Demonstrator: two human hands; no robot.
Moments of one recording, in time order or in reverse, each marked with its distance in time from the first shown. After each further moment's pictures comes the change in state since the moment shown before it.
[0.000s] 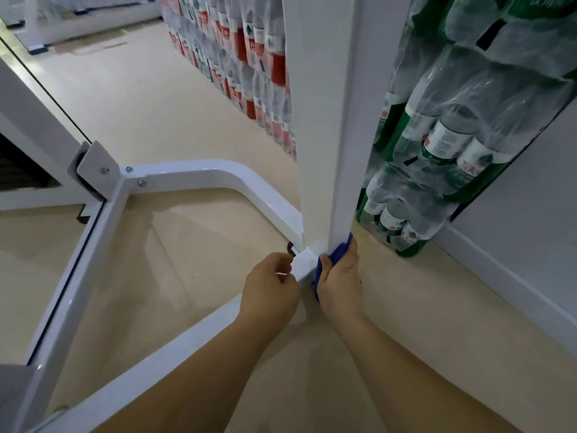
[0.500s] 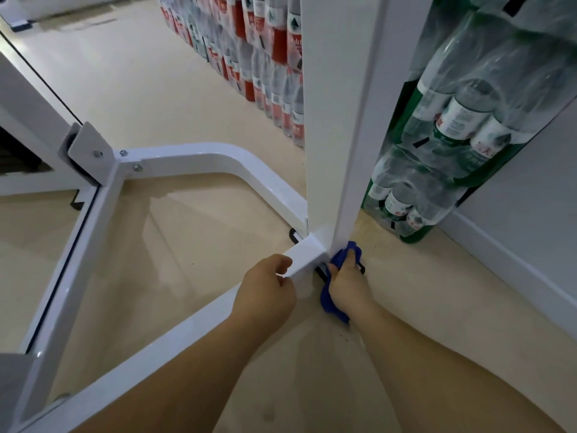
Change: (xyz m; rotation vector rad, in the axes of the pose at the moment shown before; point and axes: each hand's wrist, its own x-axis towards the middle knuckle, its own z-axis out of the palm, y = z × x) left_hand -0.002 -0.031 -0.007 0.115 -0.104 0.023; right_hand 0.017 0.049 0.000 -0.430 -0.252 0.283
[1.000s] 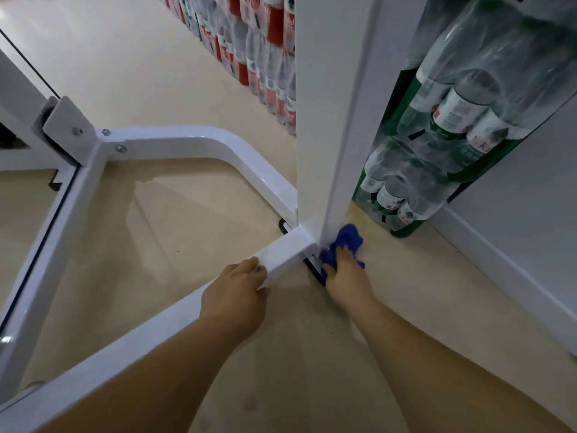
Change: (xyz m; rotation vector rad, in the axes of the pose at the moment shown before) left_hand 0.003 -0.040 -0.001 0.641 -0.130 0.146; right_hand 0.006 0.024 -0.012 -0.144 -0.032 -0.189
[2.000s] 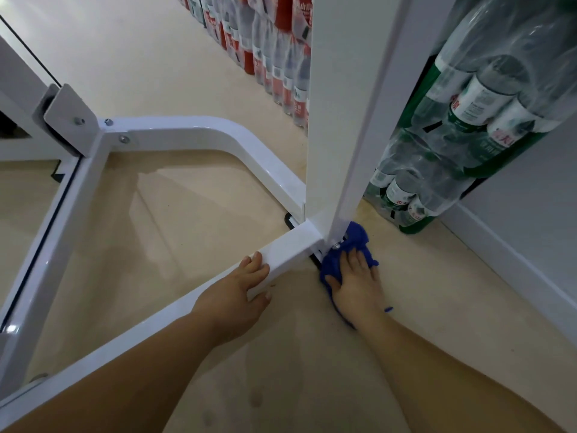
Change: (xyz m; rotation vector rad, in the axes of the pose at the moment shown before) left_hand 0.001 -0.030 0.006 -0.254 -0.181 0.062; right_hand -0.007 0.025 0.020 -0.430 0.037 -0.125
